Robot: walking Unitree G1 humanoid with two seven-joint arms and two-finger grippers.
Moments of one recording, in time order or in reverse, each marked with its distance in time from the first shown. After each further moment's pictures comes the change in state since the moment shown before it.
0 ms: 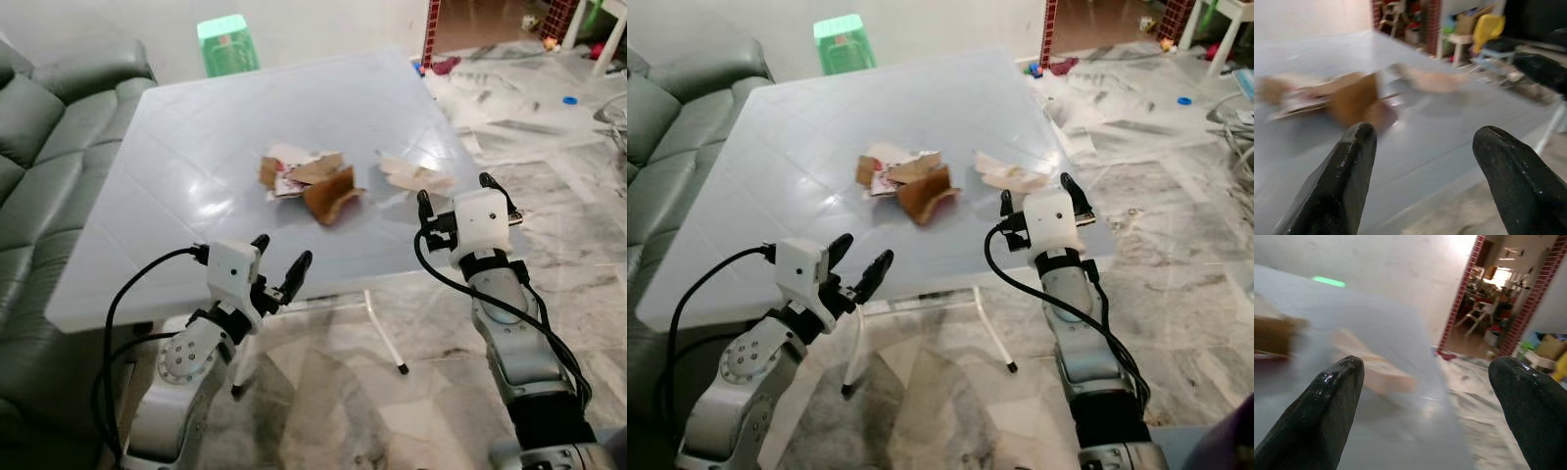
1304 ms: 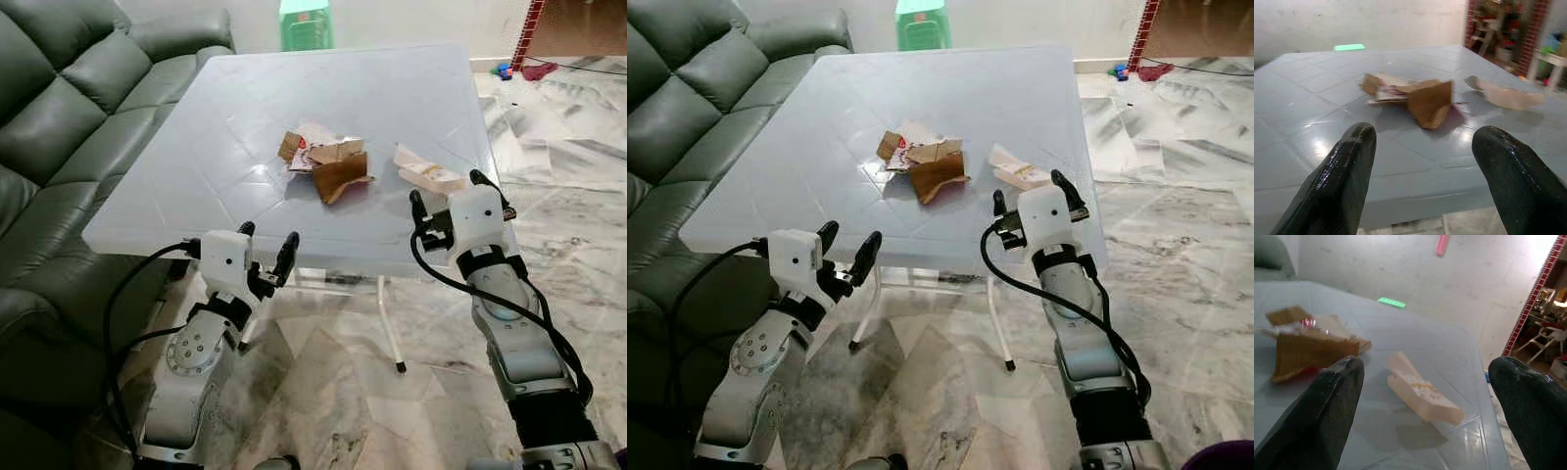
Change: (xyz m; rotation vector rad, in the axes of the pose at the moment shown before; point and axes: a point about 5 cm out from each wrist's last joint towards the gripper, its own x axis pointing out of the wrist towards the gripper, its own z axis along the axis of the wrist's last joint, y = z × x) left arm 0.006 0.027 0.001 0.027 -0.077 0.236; right arm 0.007 0.011 0.016 0.044 -0.046 0.050
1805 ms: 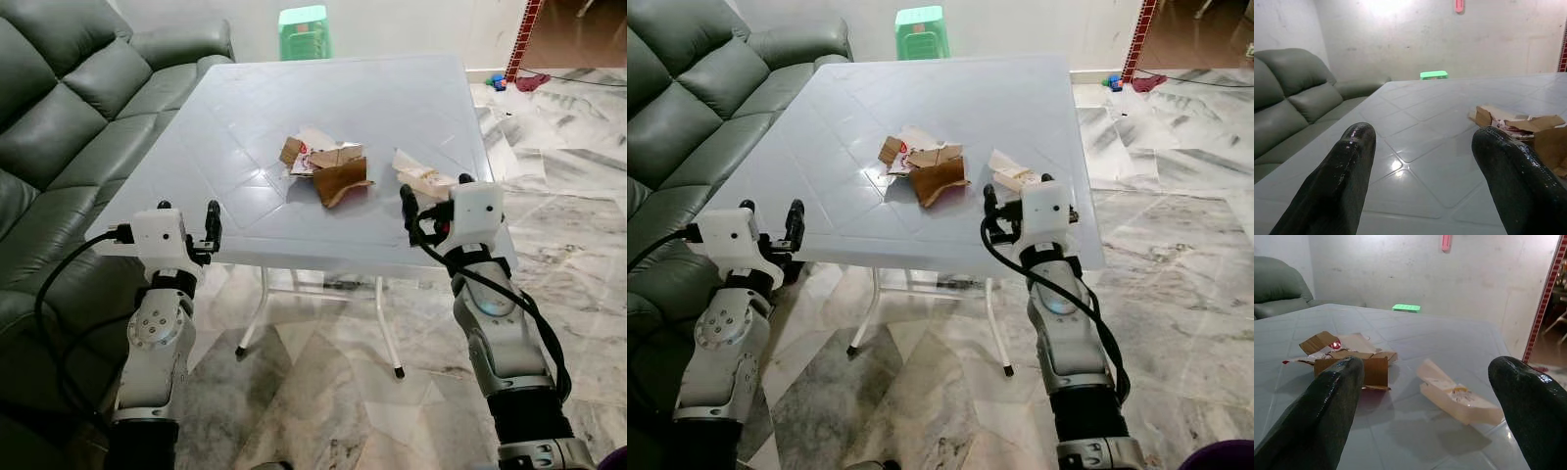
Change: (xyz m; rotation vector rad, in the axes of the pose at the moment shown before) left arm 0.012 0.065 0.013 0.113 -0.087 0.325; right arm 0.001 0.013 -0.002 0.182 0.020 0.024
